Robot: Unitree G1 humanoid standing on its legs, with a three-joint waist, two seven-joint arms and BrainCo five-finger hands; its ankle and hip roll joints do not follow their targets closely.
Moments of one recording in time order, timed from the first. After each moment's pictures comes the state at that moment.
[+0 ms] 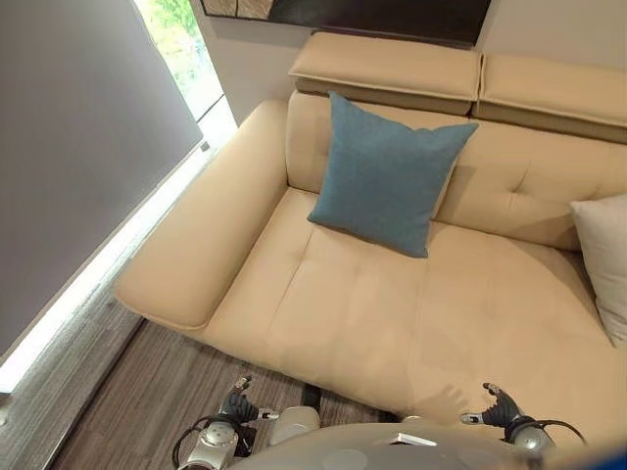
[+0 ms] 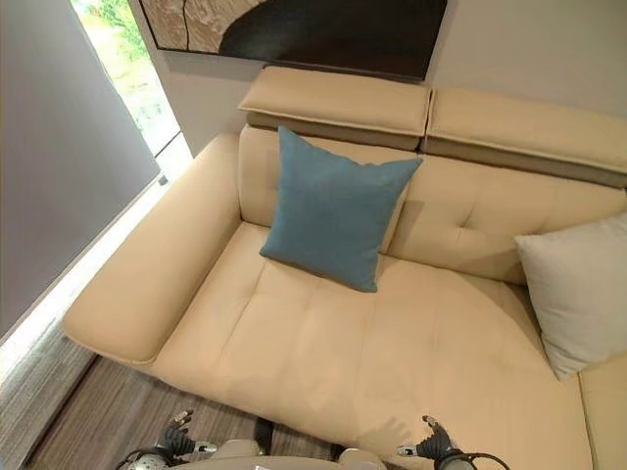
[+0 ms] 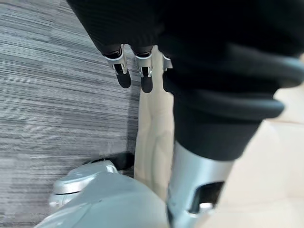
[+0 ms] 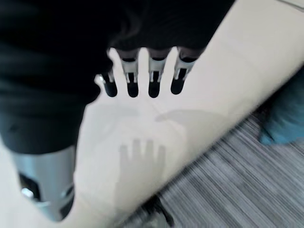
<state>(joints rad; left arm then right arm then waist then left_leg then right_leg) 0.06 0.24 -0.16 1.13 -0.03 -0.15 0.09 0.03 -0.36 0.28 1.22 -0.22 -0.14 -0.16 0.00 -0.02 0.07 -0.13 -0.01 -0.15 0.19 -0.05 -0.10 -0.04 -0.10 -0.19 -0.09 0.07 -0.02</state>
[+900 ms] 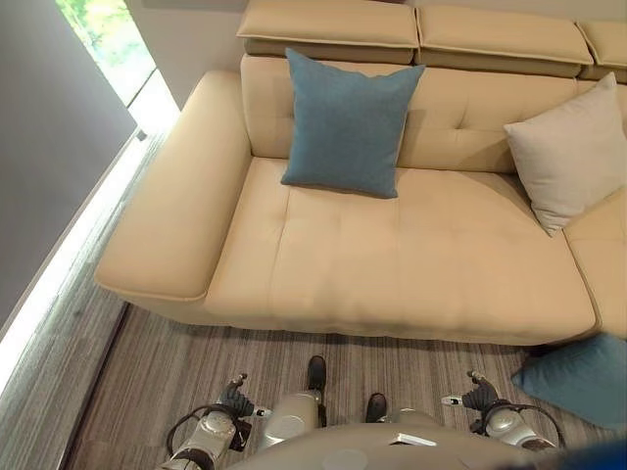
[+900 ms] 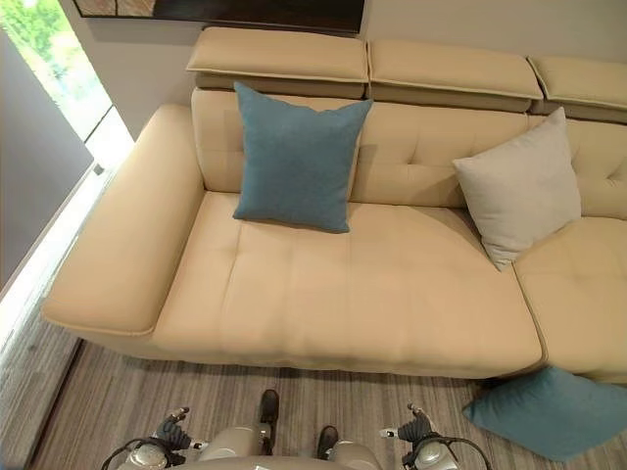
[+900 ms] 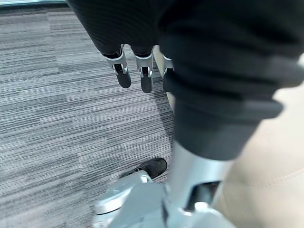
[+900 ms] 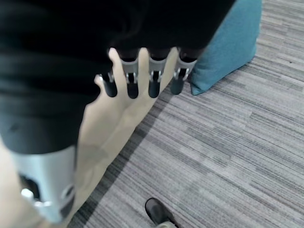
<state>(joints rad) 0.01 0.28 -0.23 1.16 0.02 -0.10 0.13 -0.04 -0.25 0.26 1.23 -0.17 -0.08 -0.20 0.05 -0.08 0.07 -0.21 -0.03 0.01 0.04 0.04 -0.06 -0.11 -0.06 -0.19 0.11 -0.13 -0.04</state>
